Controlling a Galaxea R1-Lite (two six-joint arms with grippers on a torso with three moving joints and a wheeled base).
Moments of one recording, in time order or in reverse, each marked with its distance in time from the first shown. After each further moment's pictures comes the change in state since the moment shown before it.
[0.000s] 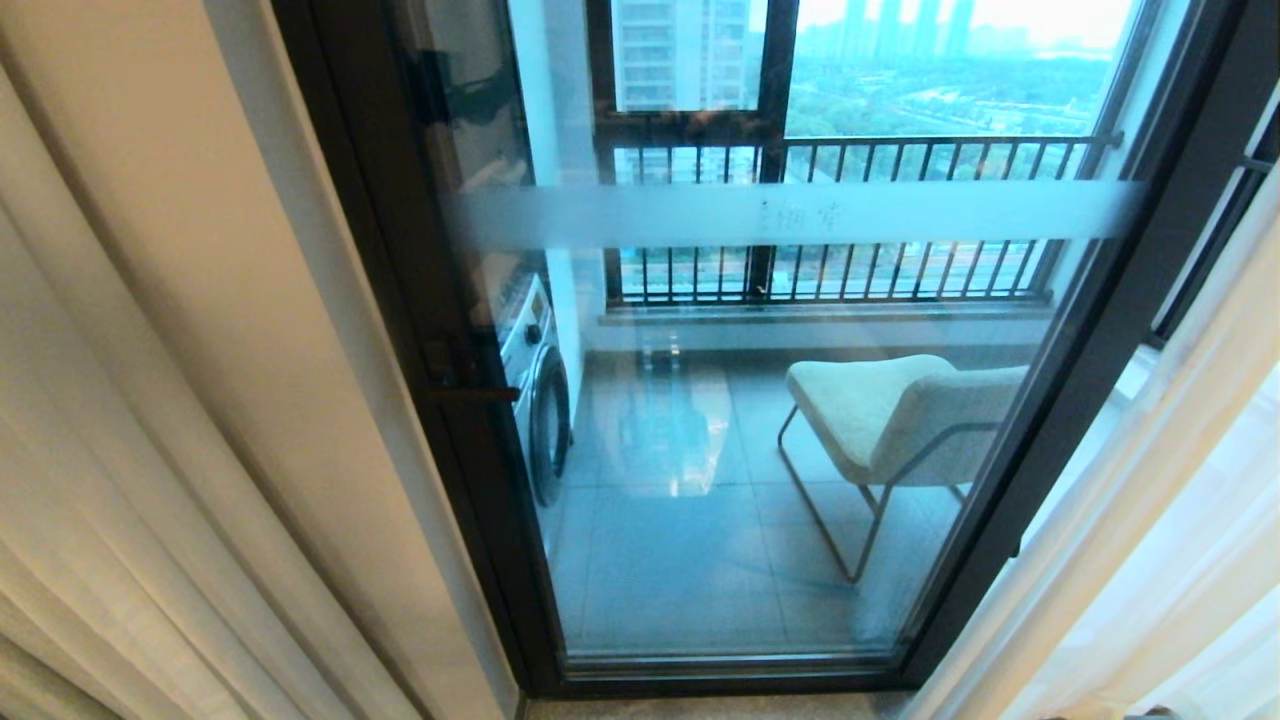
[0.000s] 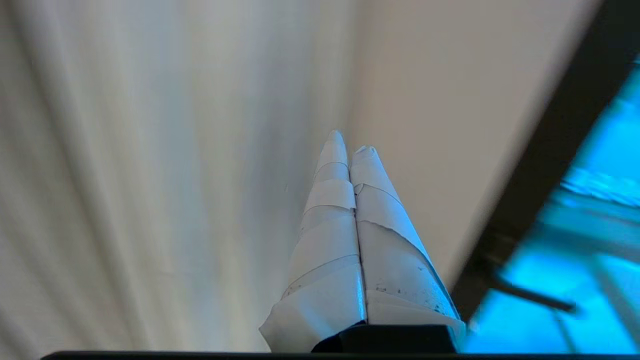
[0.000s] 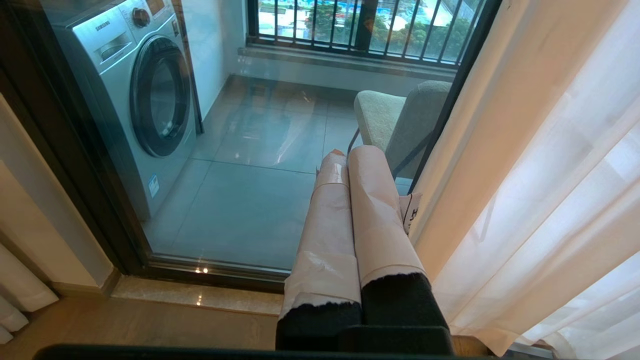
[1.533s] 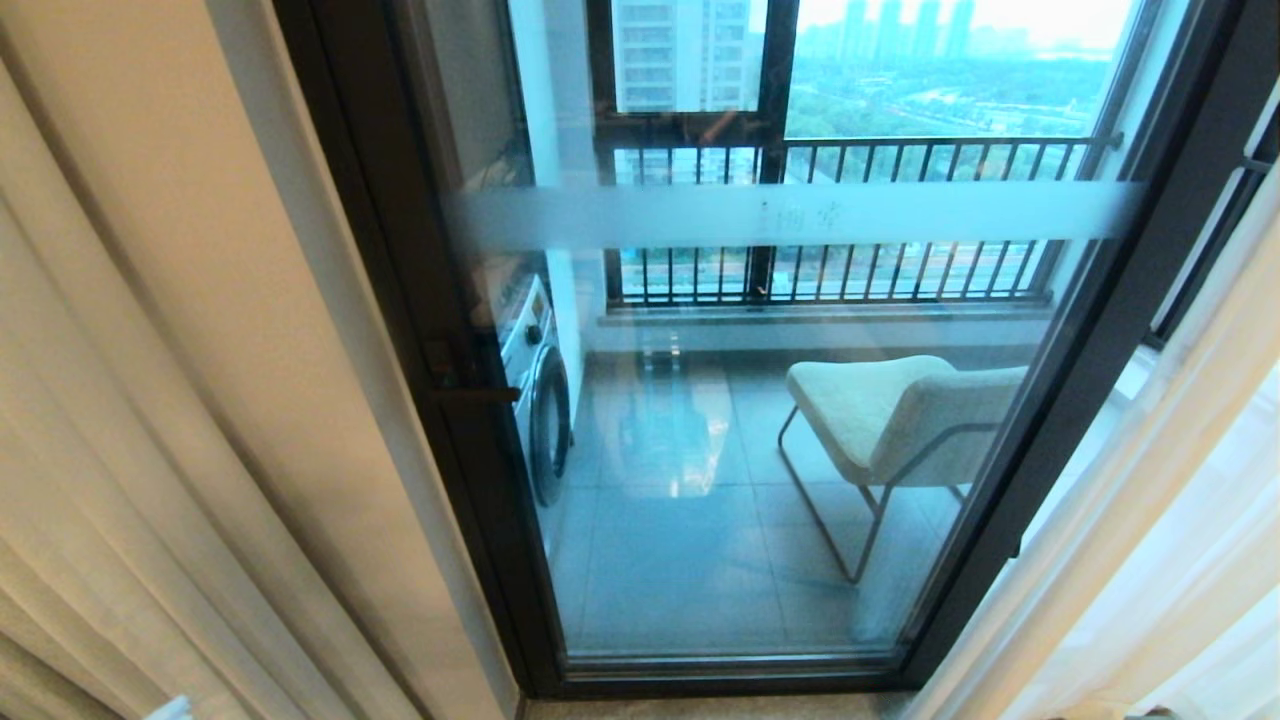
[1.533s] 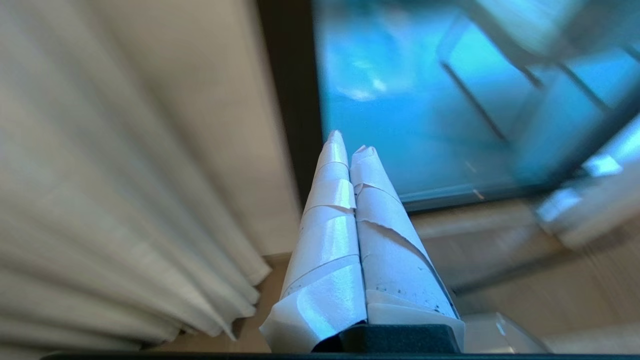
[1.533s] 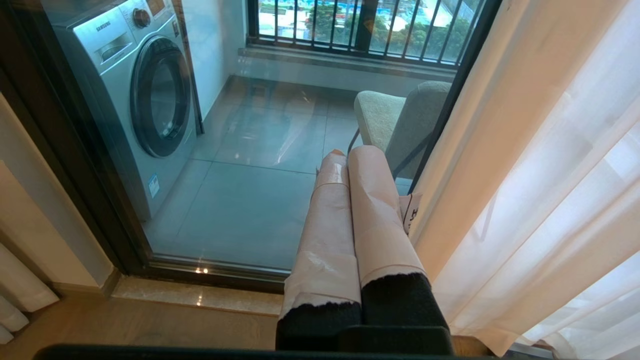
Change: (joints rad) left arm -0.773 -0.858 0.703 0.559 0.352 0.267; right arm 0.001 0.000 0.000 0.000 0.000 0.000
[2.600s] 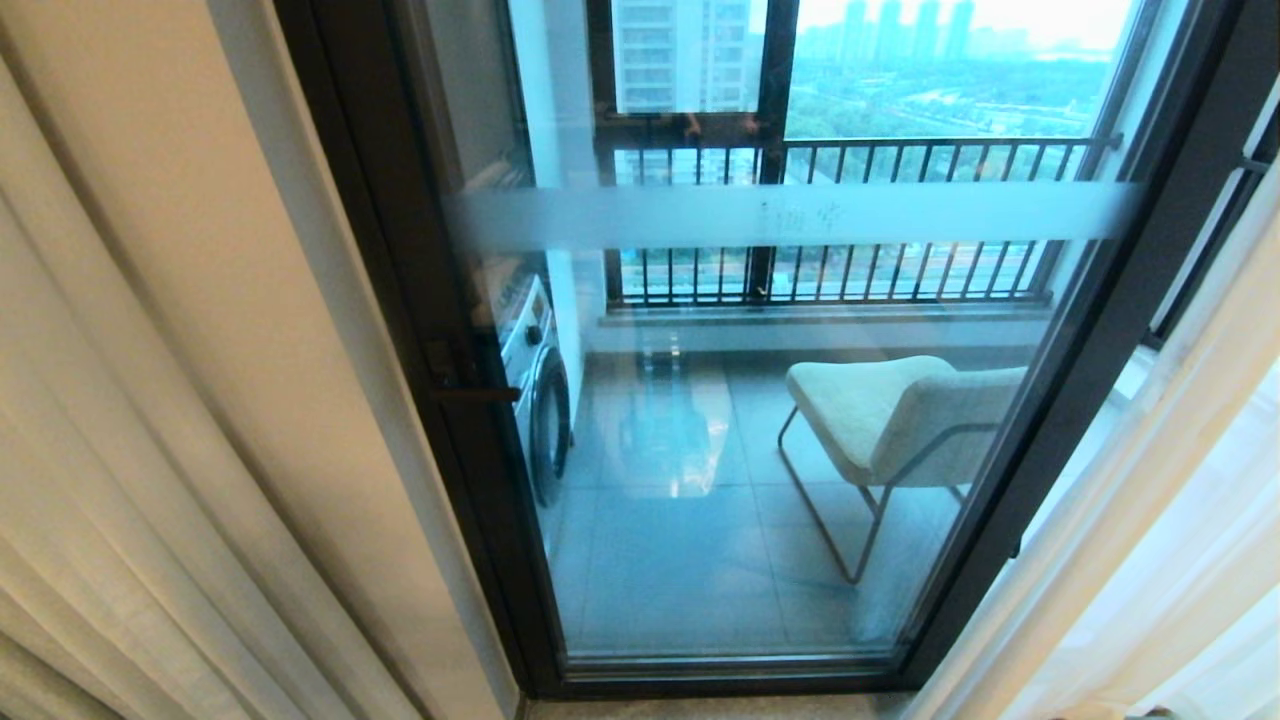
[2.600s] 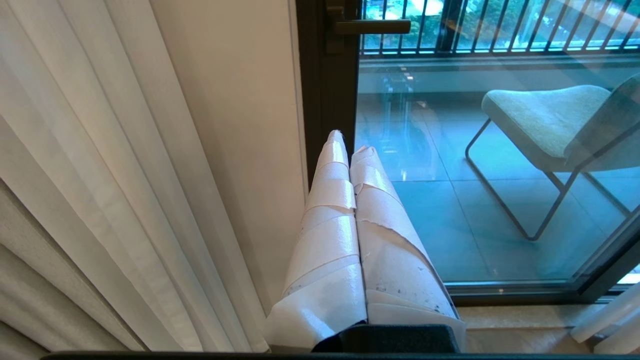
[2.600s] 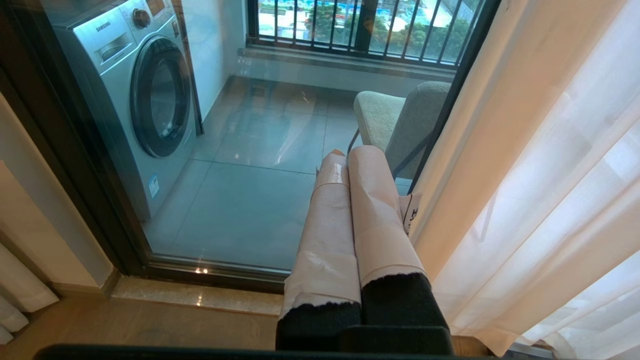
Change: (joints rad) left arm -0.014 -0.396 0.018 0.114 0.119 -0.069; right arm 0.000 0.001 0.000 0.000 0.000 0.000
